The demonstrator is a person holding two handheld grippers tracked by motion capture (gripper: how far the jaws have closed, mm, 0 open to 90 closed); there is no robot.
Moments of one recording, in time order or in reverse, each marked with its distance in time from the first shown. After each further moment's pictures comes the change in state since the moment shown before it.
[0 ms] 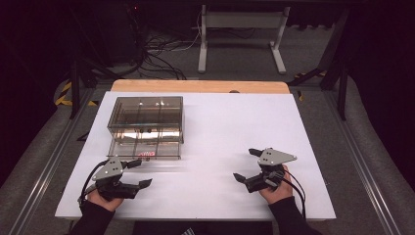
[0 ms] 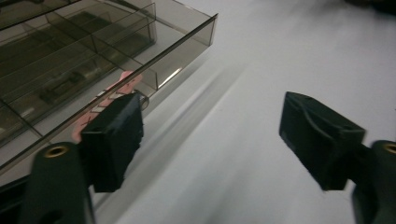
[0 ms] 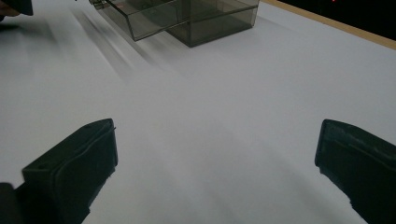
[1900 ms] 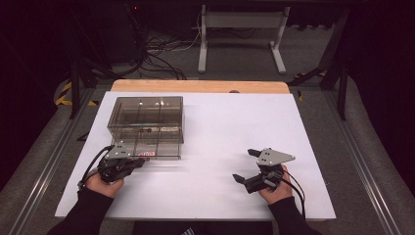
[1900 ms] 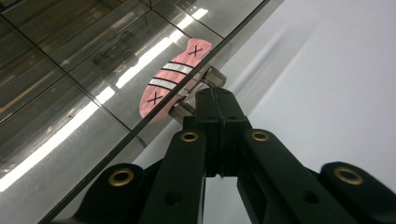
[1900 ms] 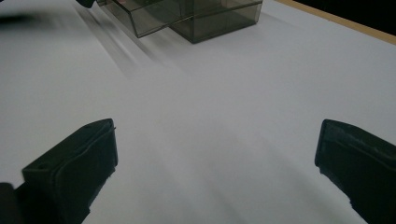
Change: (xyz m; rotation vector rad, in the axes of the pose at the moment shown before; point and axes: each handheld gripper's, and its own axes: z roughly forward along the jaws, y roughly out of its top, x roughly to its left) left arm 0.029 0.023 0.013 0.245 0.101 -0.030; right arm 0.001 0.000 0.002 0.013 0.007 -0.005
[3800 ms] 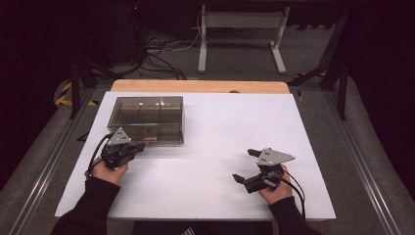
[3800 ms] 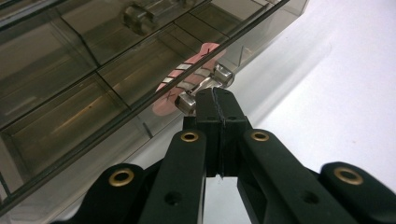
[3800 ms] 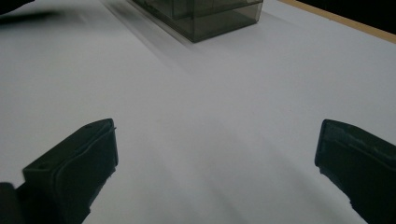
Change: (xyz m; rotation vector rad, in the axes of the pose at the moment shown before) left arm 0.026 0.017 0.015 -0.084 0.099 -0.073; right arm 0.000 0.000 0.000 0.003 0.002 -0.001
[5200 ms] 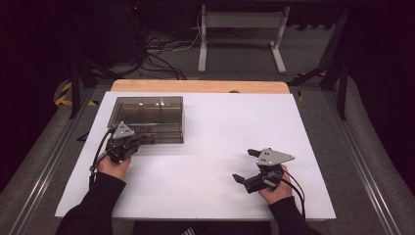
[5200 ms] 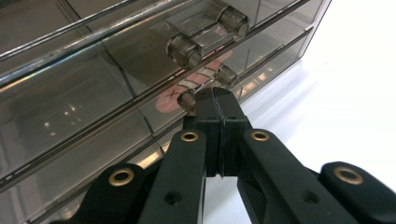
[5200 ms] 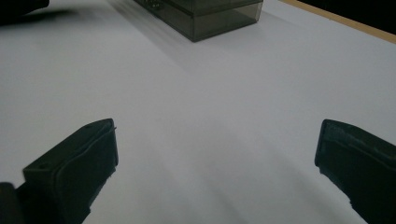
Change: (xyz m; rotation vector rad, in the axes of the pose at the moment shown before) left arm 0.007 0.010 0.013 -0.022 0.084 -0.040; right arm 0.000 0.000 0.000 0.004 0.000 -0.003
